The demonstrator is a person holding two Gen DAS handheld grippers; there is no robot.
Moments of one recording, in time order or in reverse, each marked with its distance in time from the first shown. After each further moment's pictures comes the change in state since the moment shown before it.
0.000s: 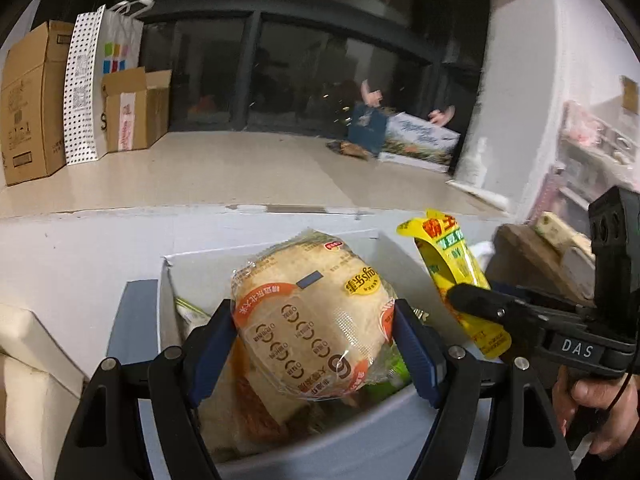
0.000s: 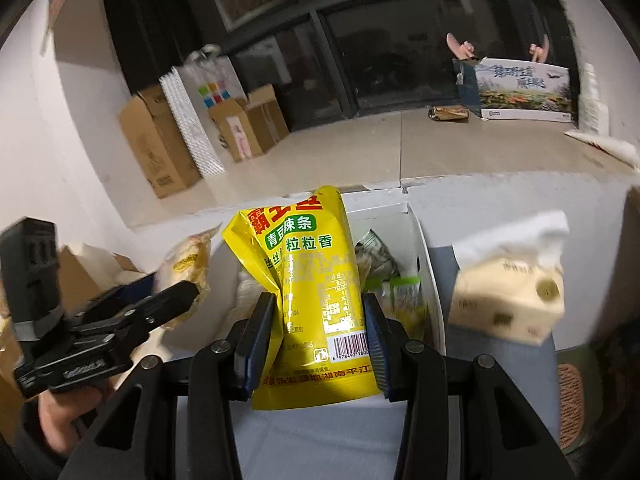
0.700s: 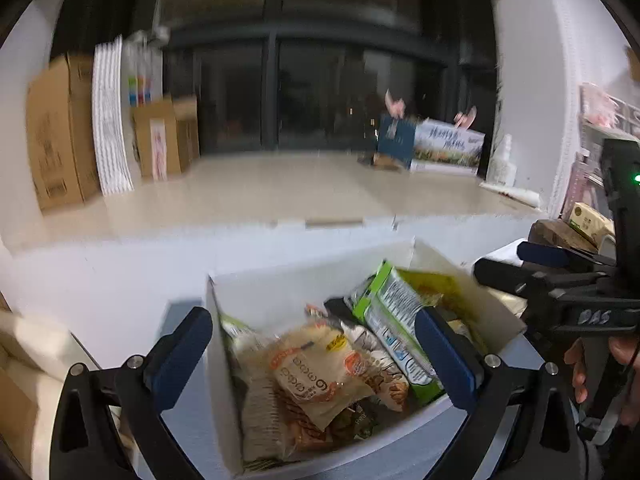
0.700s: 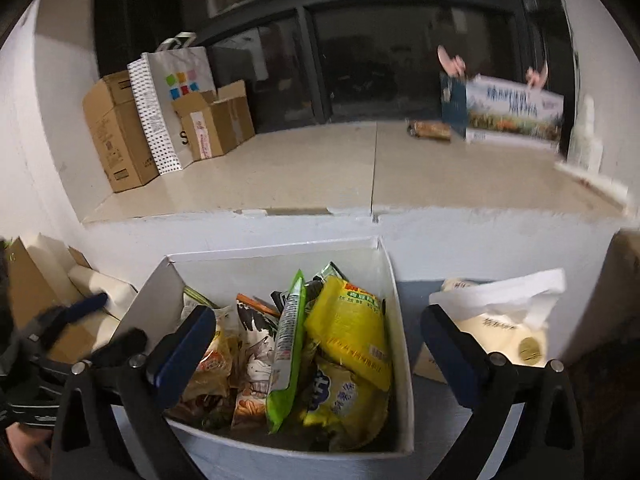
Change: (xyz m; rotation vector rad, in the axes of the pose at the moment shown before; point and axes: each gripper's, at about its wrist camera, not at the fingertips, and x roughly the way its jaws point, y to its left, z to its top) left arm -0.024 -0.012 -0.022 0.090 -0.112 0.151; right arm 0.010 0.004 0.015 -0.103 -0.056 -0.138
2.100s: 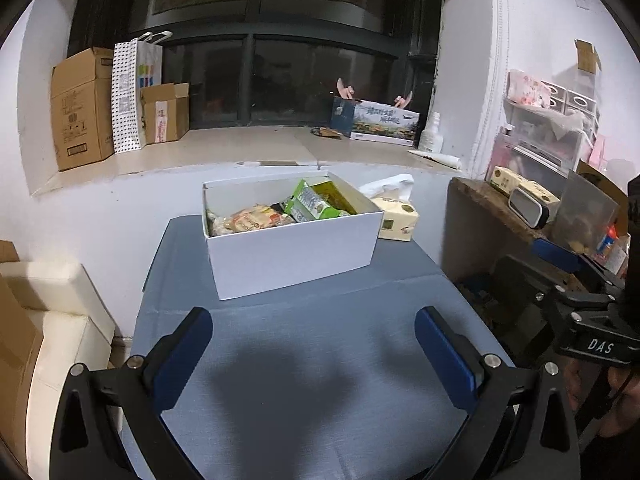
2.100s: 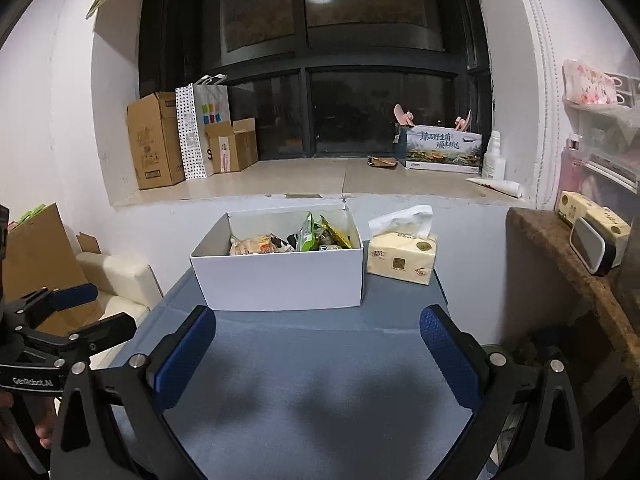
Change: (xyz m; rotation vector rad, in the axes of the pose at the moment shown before) left arm -0.223 -0.056 -0.096 -0.033 0.114 -0.108; right arm -0.249 0.057 -0.146 0.007 -0.121 -0.116
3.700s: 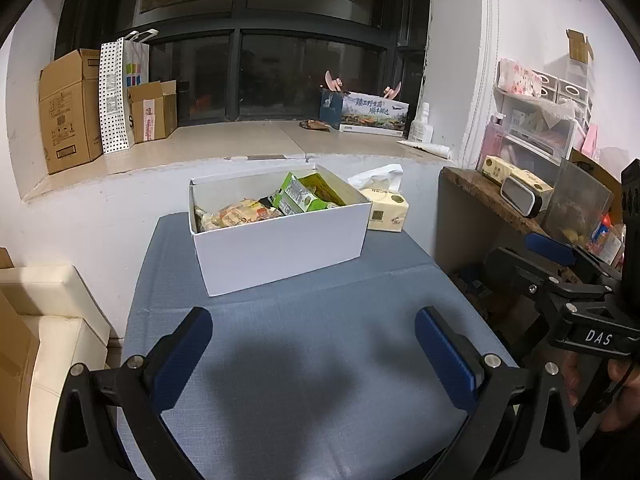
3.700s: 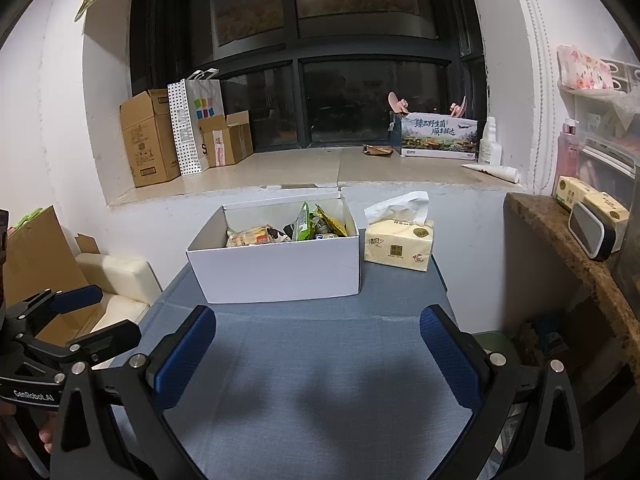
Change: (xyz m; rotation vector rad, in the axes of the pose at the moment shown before) left arm 0.005 -0.010 0.000 0.026 0.027 -0.030; right arm 0.000 -0.007 -0.004 0.024 0.029 -0.006
